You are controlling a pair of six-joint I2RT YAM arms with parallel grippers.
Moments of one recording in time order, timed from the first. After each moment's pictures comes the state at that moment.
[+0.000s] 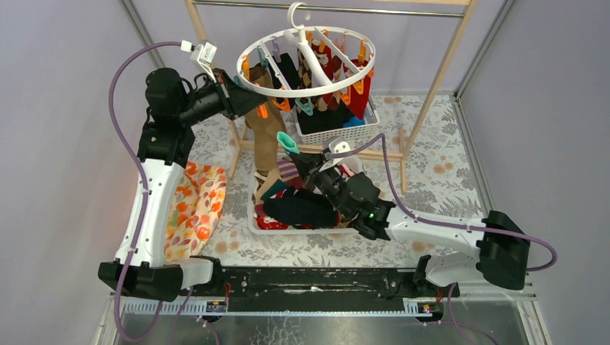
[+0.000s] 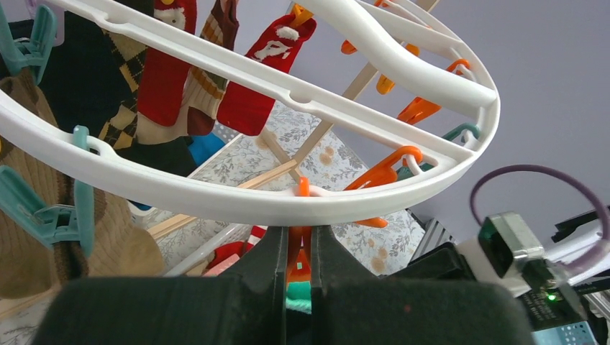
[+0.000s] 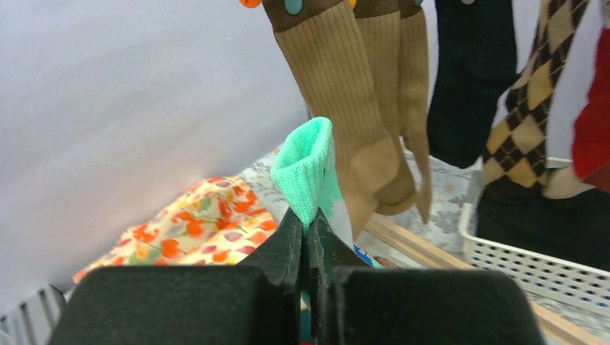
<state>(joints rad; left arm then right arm) -0.09 1.25 1.54 -0.32 0.81 -0.47 1.11 1.28 0.81 0.69 0.40 0.06</state>
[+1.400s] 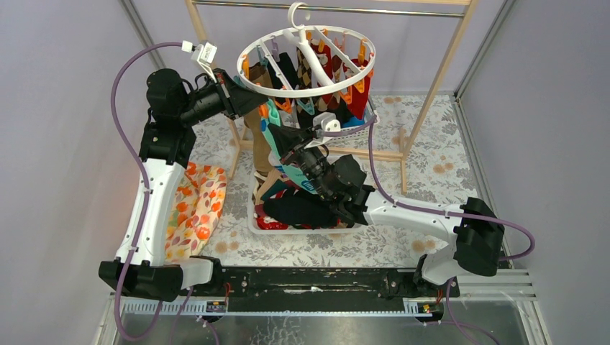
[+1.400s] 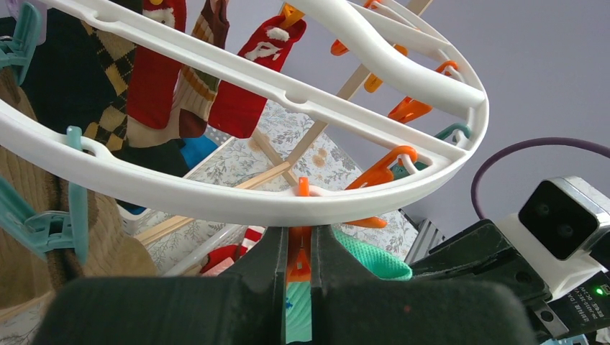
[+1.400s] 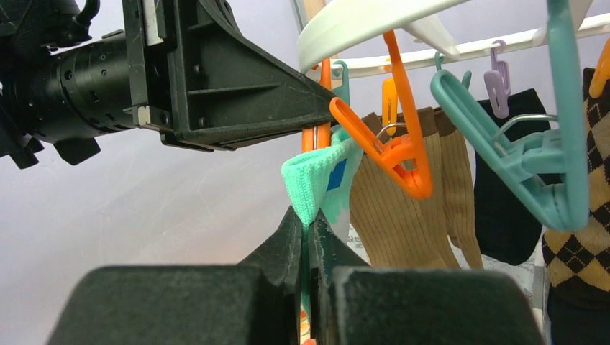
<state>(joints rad) -0.09 1.25 1.51 -0.26 0.83 -0.51 1.11 1.50 1.11 0.86 0.40 0.11</state>
